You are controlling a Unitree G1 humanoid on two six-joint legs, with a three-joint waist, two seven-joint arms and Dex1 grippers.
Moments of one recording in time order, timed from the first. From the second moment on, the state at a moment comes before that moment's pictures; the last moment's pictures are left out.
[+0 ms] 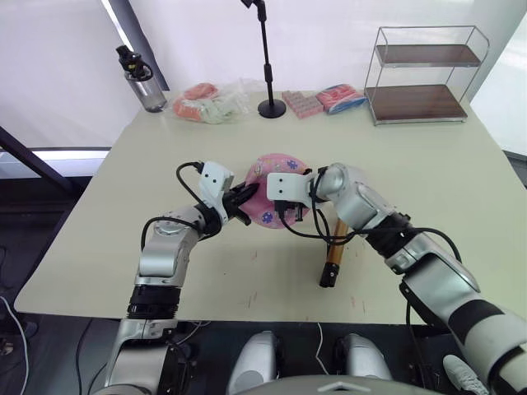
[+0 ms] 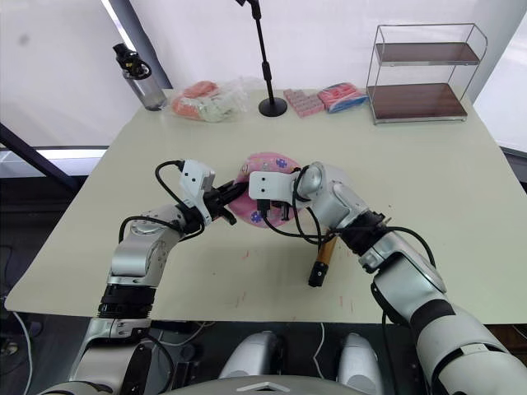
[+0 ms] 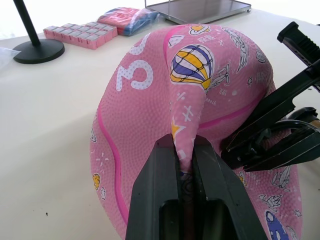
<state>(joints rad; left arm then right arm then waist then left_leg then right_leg) -0.37 0.40 0.04 0.06 -0.24 0.40 -0.70 -0.92 -0.22 0.59 0.34 -0.39 0.47 0.96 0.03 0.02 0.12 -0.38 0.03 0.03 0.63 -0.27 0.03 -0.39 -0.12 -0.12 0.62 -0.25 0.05</state>
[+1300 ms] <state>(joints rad) -0.38 0.41 0.01 0.03 -0.28 0.38 -0.71 -0.59 -0.45 0.31 -0.04 -0.02 0.53 0.86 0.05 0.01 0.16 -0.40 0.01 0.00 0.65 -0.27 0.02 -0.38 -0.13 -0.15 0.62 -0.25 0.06</state>
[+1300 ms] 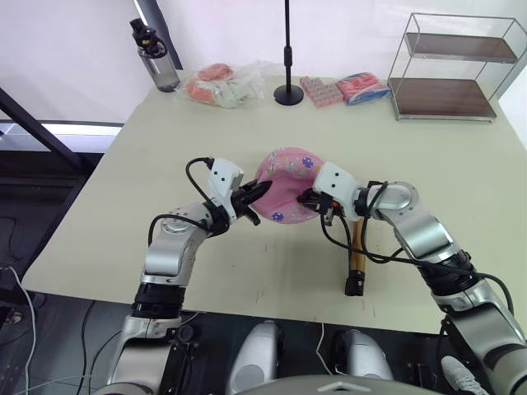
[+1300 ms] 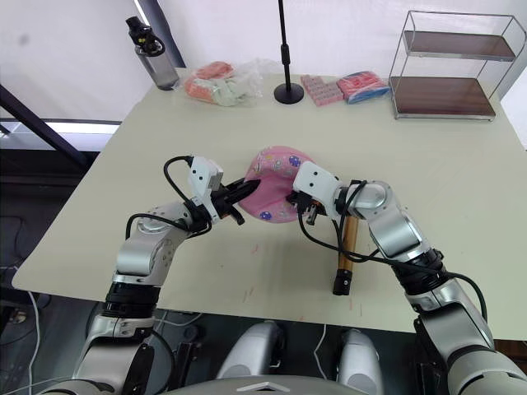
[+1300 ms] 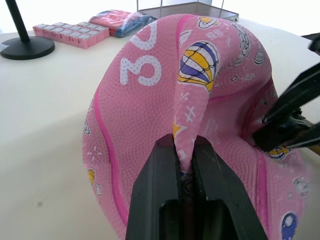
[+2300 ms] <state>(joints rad) -0.37 0.42 0.01 0.02 -0.28 0.37 -0.70 -0.11 -0.56 -0.21 -0.24 0.43 0.41 0.92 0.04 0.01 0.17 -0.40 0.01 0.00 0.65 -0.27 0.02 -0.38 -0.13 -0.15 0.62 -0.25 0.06</state>
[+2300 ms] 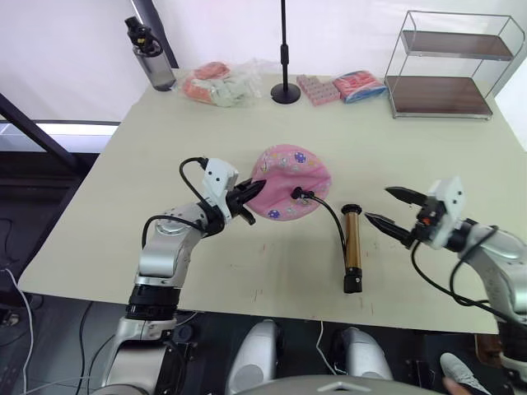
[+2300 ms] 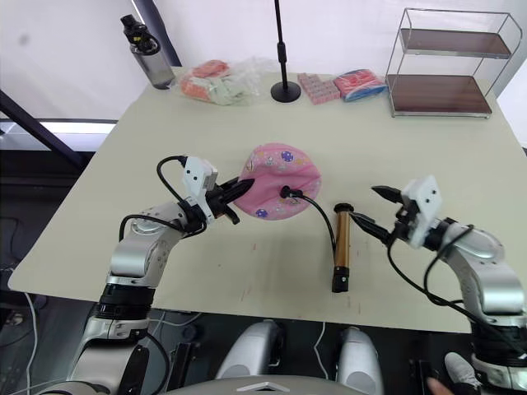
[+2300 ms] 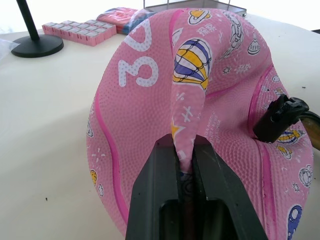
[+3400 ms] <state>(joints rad) -0.34 0.43 0.00 -0.01 -0.32 0.39 -0.73 0.12 -0.64 -0.41 -0.17 0.63 0.14 1.23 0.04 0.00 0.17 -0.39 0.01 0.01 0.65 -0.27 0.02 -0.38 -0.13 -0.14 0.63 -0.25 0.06</state>
